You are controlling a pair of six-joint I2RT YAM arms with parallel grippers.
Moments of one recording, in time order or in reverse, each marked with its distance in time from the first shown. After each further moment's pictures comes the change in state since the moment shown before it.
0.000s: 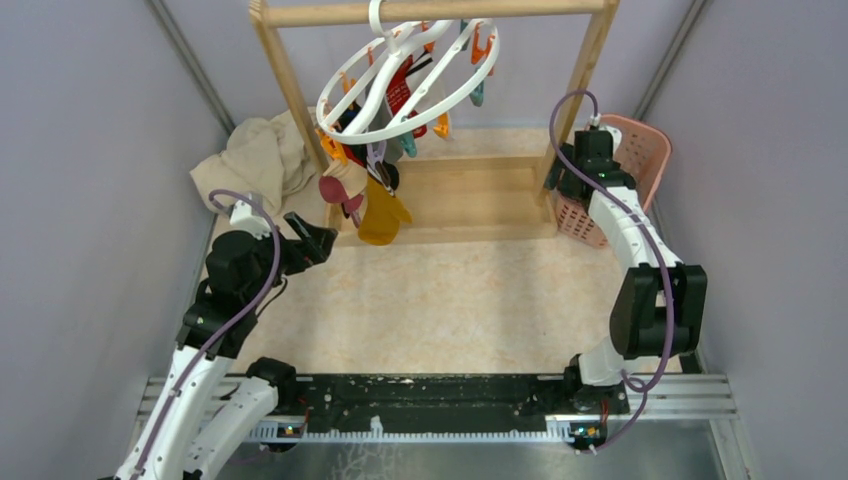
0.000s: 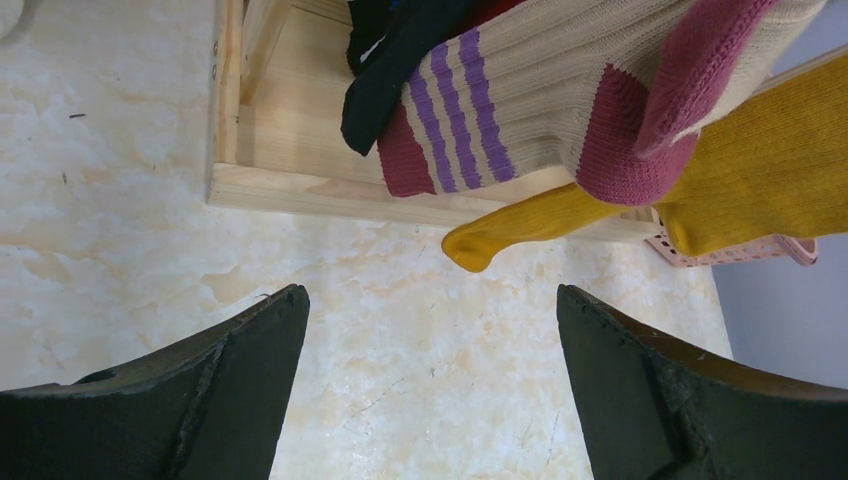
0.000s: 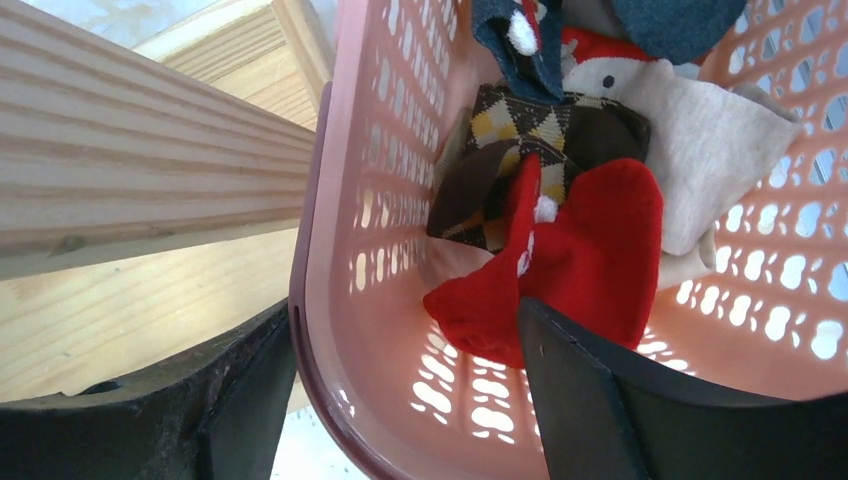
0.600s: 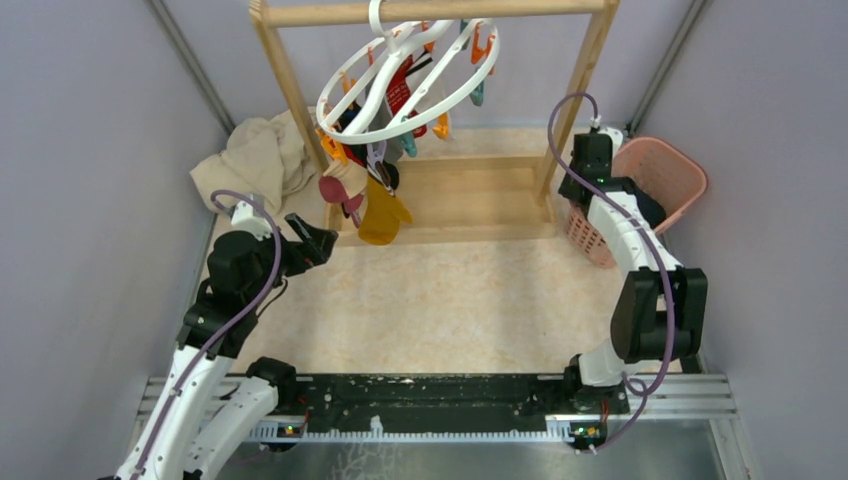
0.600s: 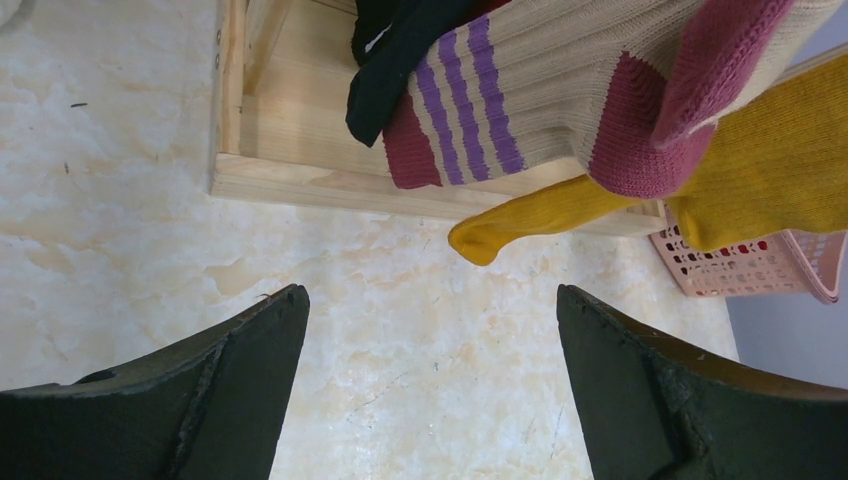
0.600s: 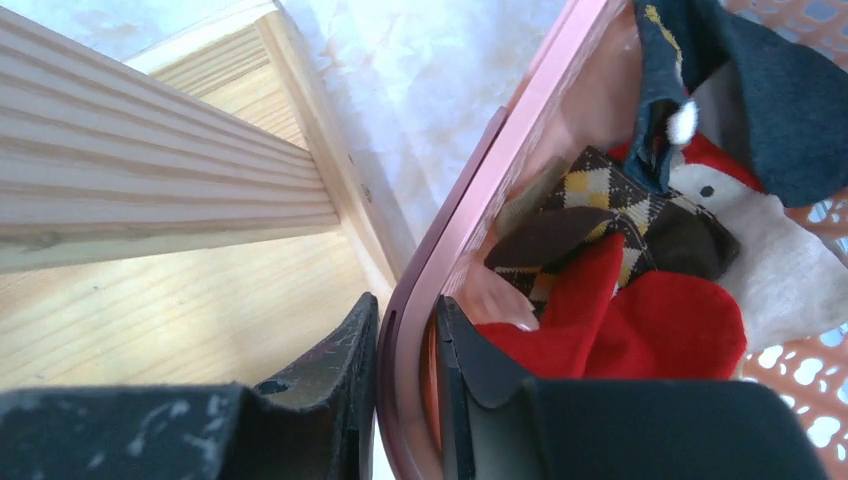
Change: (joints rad) left arm 0.000 -0.001 -0.005 -0.015 0.002 0.000; right arm 0.002 -0.004 -0.039 0.062 0.033 -0.023
